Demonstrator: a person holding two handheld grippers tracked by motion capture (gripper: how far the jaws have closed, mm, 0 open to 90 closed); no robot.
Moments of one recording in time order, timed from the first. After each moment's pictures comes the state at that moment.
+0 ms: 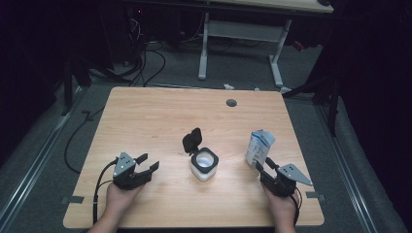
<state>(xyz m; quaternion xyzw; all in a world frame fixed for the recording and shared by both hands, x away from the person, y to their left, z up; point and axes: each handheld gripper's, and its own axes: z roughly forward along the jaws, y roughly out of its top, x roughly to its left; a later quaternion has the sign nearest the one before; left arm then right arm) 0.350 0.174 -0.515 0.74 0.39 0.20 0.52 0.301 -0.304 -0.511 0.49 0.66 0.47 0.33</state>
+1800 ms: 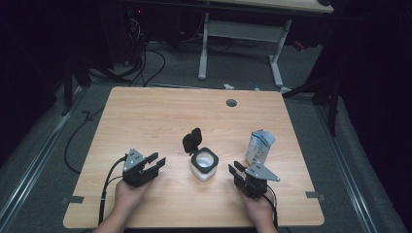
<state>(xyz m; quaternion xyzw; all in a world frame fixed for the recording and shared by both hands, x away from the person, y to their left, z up) 0.360 0.146 -0.509 0.74 0.40 0.18 0.51 0.310 -0.224 -0.512 0.44 0.72 0.46 0.27</state>
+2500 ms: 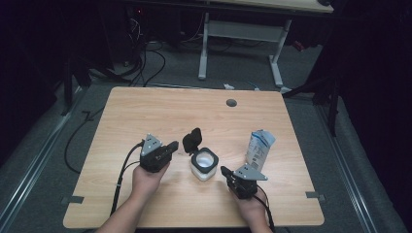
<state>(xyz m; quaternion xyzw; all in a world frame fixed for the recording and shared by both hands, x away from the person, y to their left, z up) 0.384 0.097 -0.476 0.72 0.39 0.18 0.54 0.311 -0.200 -0.520 0.41 0.75 0.45 0.25</state>
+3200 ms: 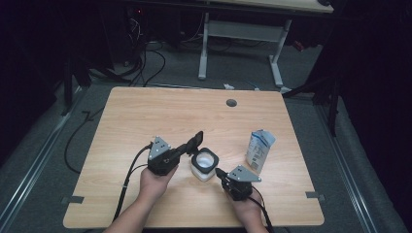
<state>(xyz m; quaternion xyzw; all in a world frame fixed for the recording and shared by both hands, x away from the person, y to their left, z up) 0.370 0.077 -0.474 0.73 0.36 0.16 0.56 0.308 -0.185 -0.521 0.39 0.76 0.45 0.24</state>
